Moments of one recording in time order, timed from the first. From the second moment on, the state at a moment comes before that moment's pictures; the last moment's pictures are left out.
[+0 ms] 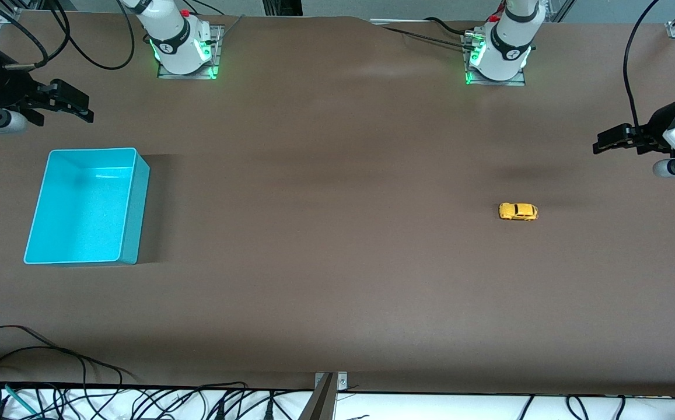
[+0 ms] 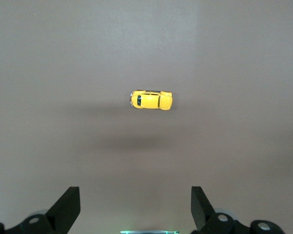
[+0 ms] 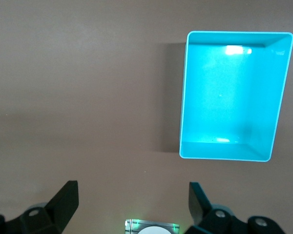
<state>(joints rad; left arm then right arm) 0.15 0.01 -0.04 -1.76 -0.04 1.58 0.07 0.03 -0.05 0.03 -1.63 0.05 1.49 0.00</state>
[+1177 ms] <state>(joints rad) 0.14 0.02 -0.04 -1.76 -0.04 1.58 0.07 0.01 -0.02 0.02 -1.63 0.02 1.50 -0.06</state>
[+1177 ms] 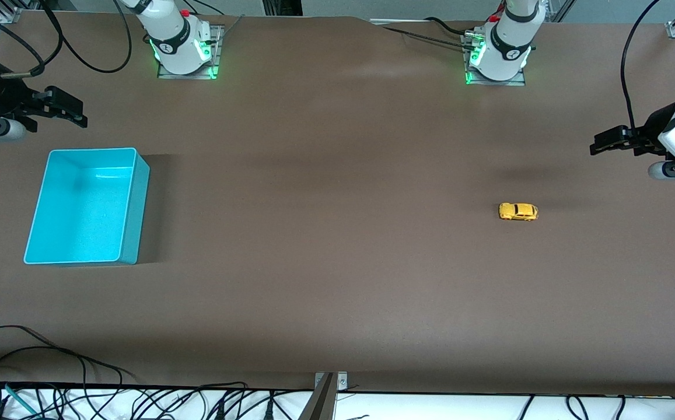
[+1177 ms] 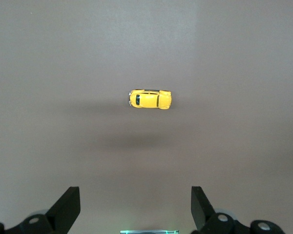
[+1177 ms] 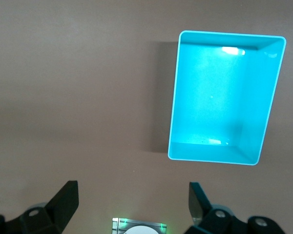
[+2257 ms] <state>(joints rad) 0.14 0.02 -0.04 -1.76 -0.04 1.58 0.07 0.00 0.01 0.01 -1.62 0.01 1.52 -0.09</state>
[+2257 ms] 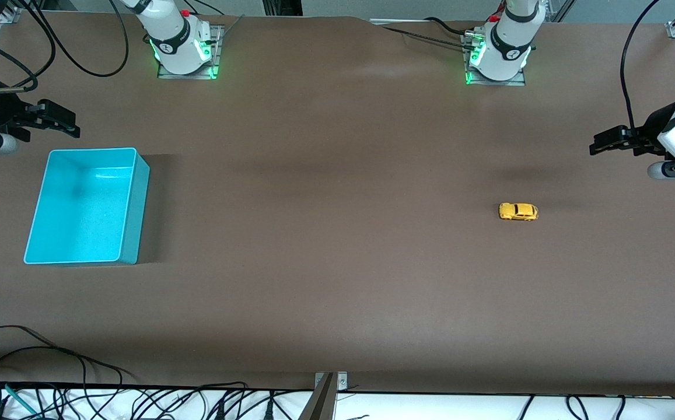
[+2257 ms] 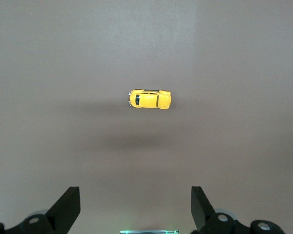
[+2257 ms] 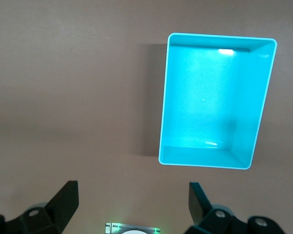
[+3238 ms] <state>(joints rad) 0.14 0.02 -0.04 -1.76 -0.04 1.58 0.07 0.00 0.02 0.01 -1.62 0.01 1.53 -0.09</state>
